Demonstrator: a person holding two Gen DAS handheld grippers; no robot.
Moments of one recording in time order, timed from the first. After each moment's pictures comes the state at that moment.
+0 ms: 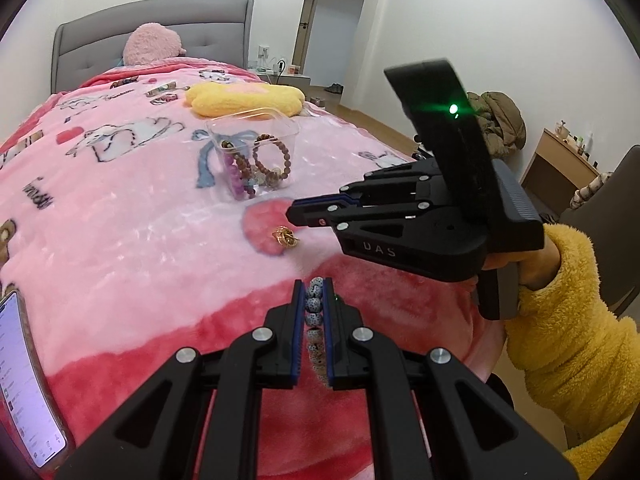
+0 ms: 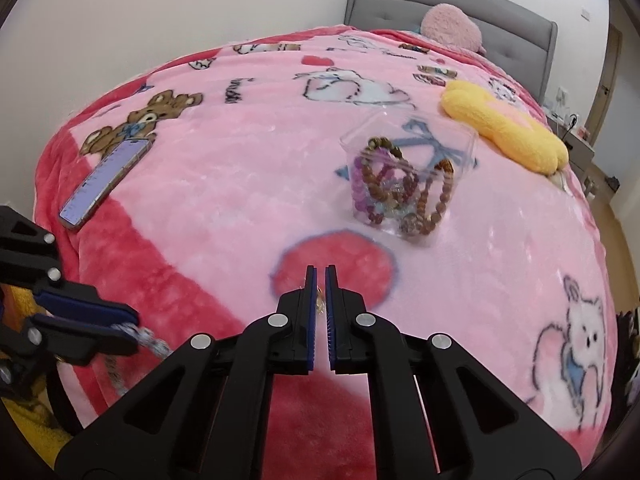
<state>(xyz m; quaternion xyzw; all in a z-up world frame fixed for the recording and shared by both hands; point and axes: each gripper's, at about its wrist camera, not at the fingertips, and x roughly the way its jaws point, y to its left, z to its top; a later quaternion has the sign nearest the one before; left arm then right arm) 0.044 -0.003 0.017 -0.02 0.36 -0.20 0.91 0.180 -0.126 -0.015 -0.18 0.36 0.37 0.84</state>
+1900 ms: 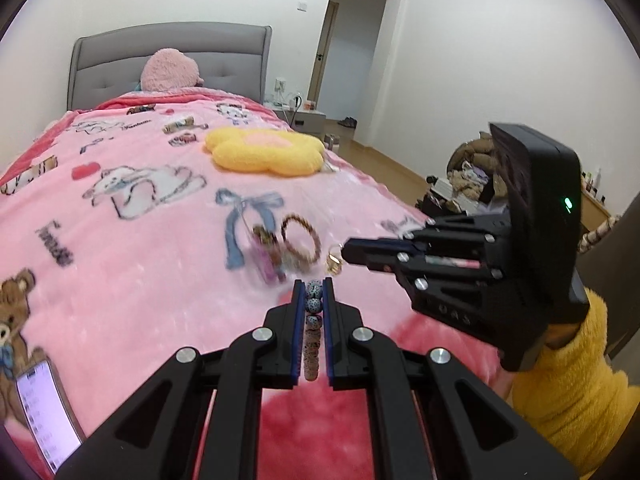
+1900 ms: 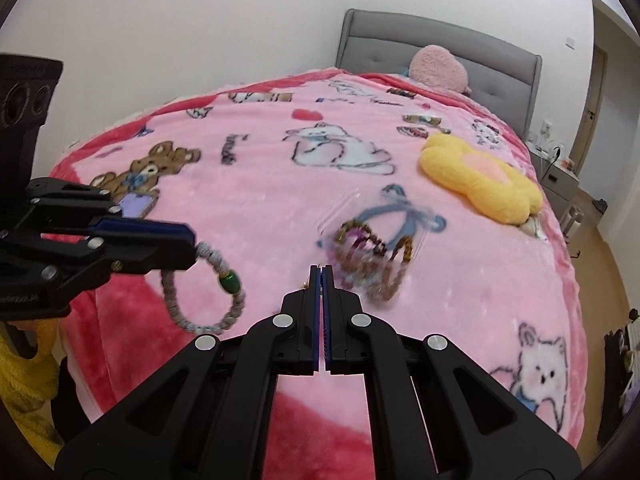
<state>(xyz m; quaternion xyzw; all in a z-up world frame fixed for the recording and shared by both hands) 0.093 0.020 0.074 -0.04 0.31 -0.17 0.94 0.181 -0.135 0.049 -0.16 0.28 0.36 0.87</state>
